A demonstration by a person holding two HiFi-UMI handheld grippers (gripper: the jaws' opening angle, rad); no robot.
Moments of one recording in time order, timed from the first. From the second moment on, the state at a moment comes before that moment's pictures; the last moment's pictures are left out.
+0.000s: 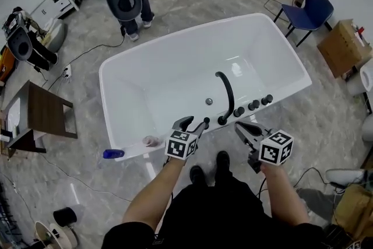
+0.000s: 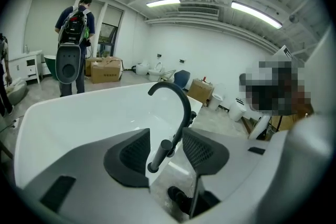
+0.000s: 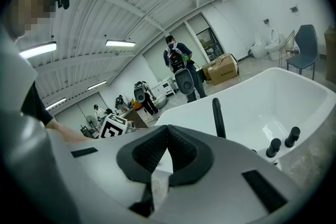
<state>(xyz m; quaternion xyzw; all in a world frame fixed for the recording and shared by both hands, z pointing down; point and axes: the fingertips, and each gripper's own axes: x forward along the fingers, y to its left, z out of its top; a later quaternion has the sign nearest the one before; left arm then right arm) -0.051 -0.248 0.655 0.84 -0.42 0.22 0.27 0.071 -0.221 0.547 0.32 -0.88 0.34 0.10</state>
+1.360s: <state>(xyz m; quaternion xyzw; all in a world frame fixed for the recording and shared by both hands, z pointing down) -0.001 -0.254 0.416 0.87 -0.47 0.12 0.04 0.170 -0.242 0.410 0.29 -0.95 0.13 0.05</state>
